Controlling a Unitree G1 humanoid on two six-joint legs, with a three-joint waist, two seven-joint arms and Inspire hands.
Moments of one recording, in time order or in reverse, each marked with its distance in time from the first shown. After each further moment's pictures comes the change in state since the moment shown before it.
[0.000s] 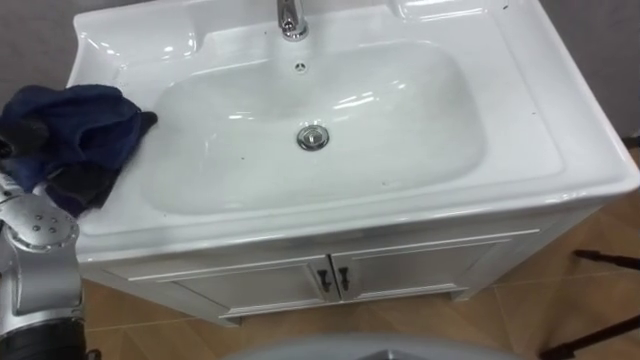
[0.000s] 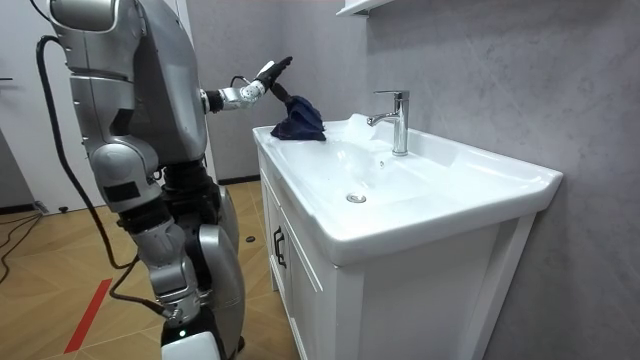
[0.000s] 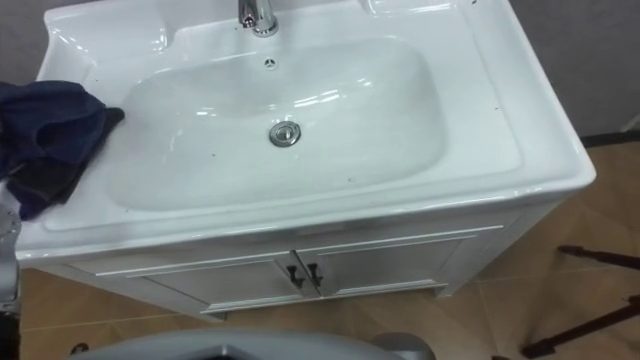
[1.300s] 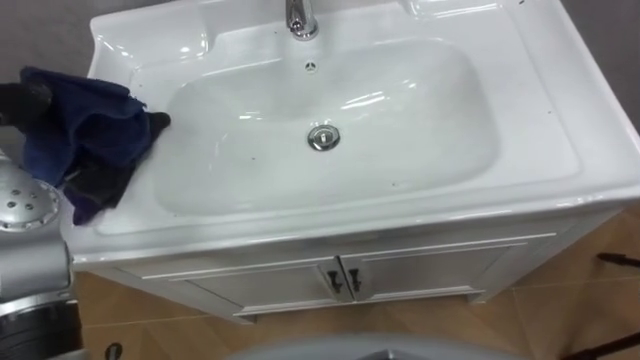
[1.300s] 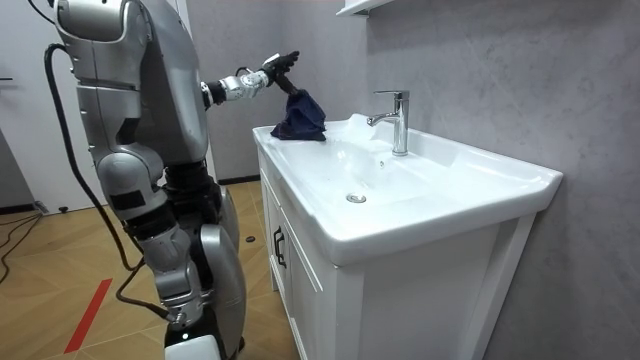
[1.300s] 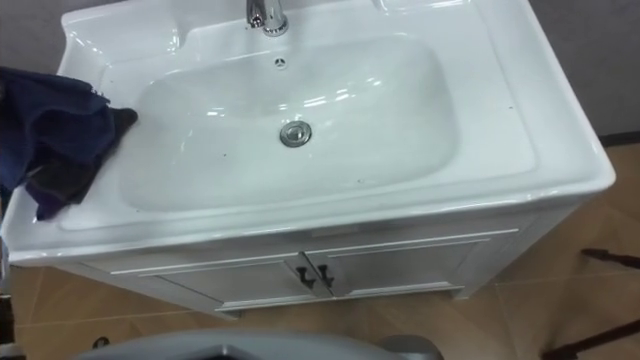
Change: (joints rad) left arm -0.058 0.003 0.021 -0.032 -0.145 0.061 -0.227; right arm 0.013 -0.008 -0.060 -0.018 0.004 0.022 0.003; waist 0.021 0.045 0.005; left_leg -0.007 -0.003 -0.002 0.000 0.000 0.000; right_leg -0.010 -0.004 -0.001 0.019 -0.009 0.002
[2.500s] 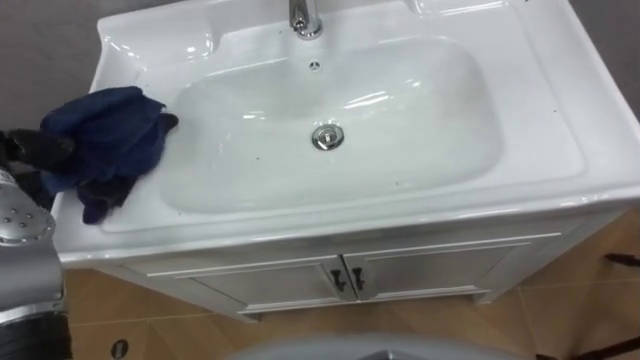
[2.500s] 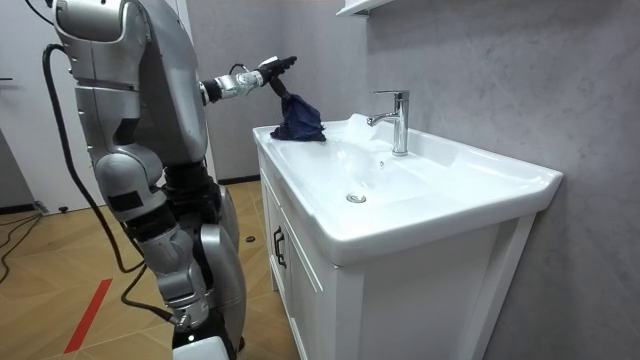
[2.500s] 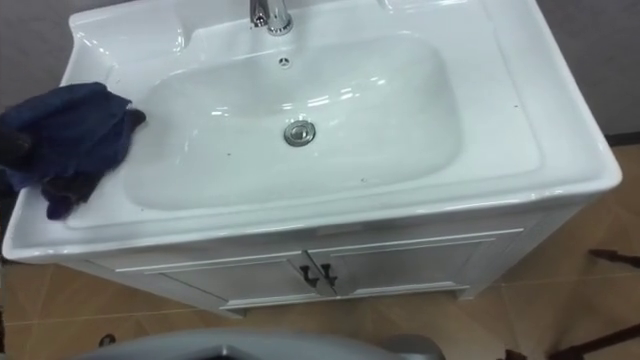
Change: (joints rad) left arm 0.030 0.032 0.046 -0.018 0.134 0.043 -0.095; right arm 0.006 -0.013 -0.056 -0.038 0.011 -0.034 0.017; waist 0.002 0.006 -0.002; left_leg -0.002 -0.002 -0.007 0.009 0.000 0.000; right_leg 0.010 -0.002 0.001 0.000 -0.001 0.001
